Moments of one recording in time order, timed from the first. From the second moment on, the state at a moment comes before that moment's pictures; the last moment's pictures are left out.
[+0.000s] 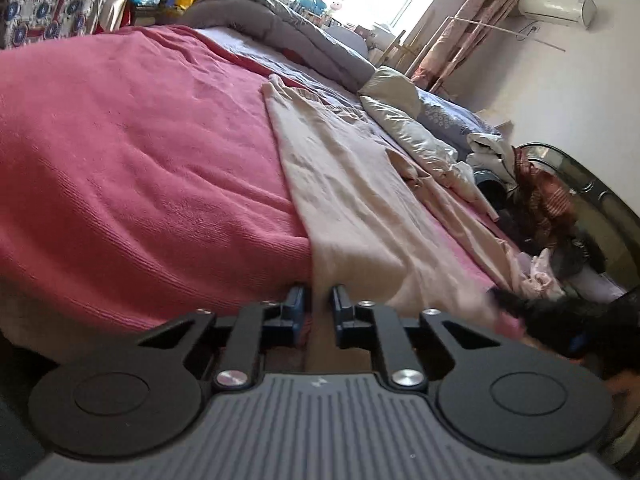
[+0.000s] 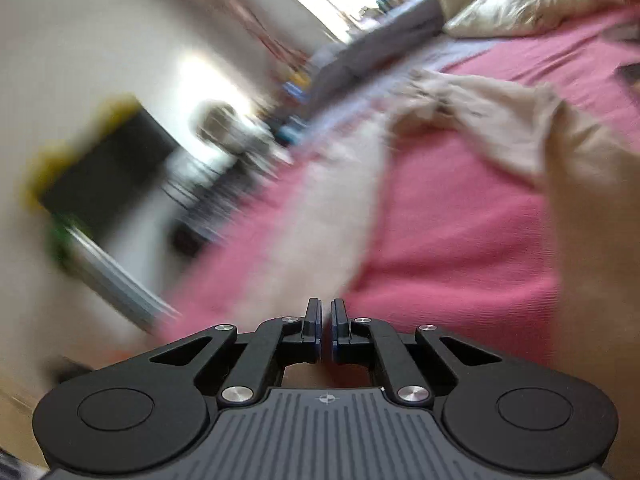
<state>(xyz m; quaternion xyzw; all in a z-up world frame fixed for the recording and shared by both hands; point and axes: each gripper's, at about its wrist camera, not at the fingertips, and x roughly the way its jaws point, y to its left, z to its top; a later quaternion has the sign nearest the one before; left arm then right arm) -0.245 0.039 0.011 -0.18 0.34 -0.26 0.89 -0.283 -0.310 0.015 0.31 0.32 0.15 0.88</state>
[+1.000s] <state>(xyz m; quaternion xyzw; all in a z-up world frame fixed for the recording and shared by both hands) -0.240 0.031 0.008 -0.16 0.35 -0.26 0.88 -0.253 -0.304 0.018 0.36 0.29 0.17 0.87</state>
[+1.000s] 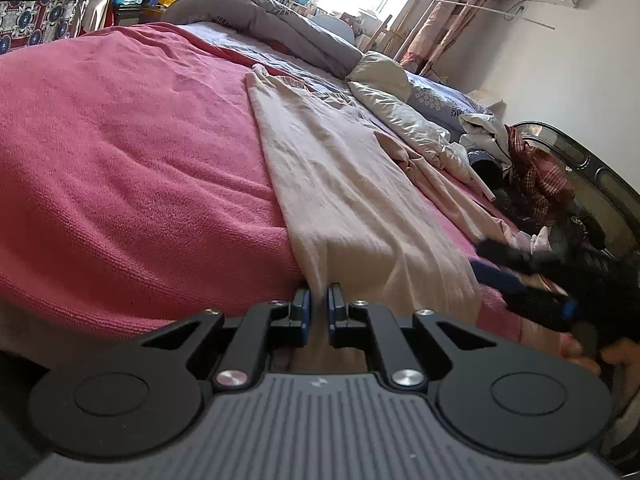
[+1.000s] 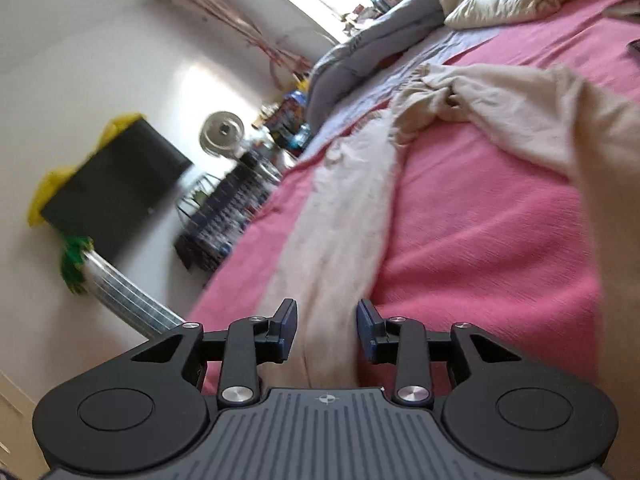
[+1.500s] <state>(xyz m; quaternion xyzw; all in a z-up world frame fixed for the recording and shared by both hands) -0.236 0.035 0.004 -0.17 0.35 -0.26 0.88 -0.239 -0.297 0.030 0.28 0.30 0.07 0.91</state>
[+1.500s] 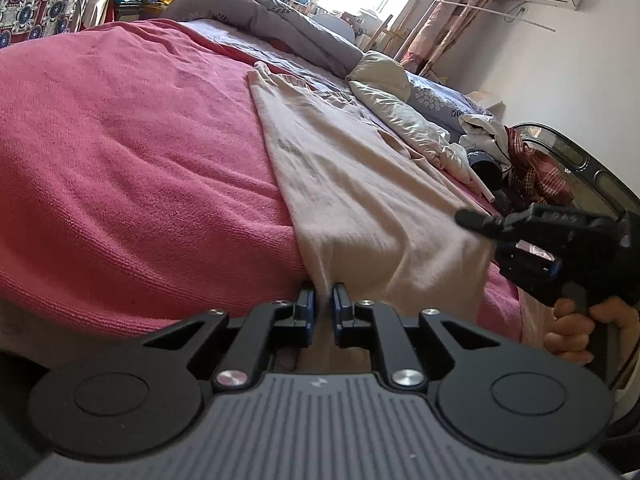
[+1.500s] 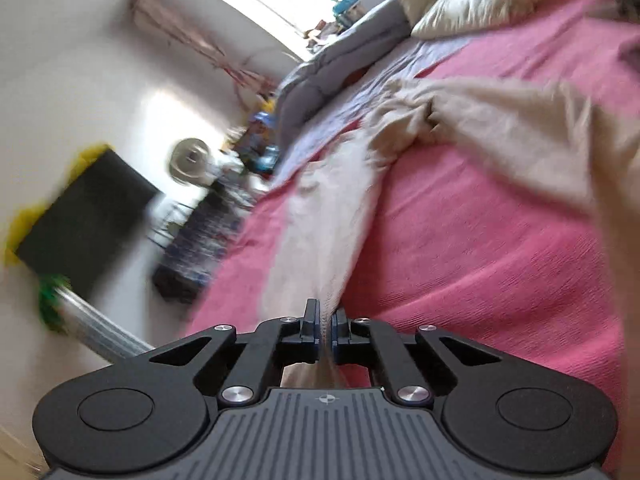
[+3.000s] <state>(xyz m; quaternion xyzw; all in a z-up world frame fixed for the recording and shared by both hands) -0.241 0.033 0.007 -0.17 0.35 -0.27 0.88 -0.298 -0.236 0.037 -0.01 0.34 0.08 0.94</state>
